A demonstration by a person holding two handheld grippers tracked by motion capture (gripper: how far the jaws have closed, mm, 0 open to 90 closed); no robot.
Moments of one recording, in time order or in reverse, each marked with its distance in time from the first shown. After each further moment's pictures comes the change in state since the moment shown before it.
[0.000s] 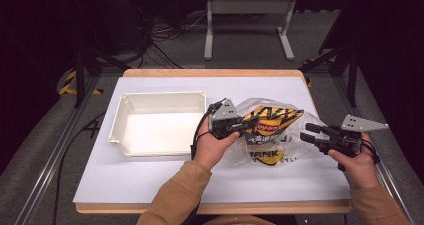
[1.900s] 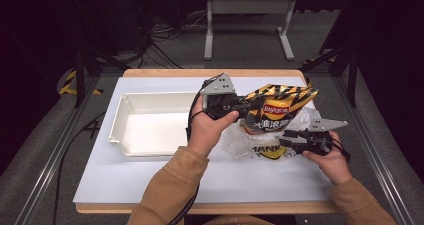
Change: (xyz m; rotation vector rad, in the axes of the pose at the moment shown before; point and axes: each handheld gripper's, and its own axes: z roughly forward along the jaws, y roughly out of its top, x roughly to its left) left arm -0.003 0.073 -0.035 -0.109 -0.108 -0.014; right arm 0.003 -0.021 0.064 0.178 0.021 -0.029
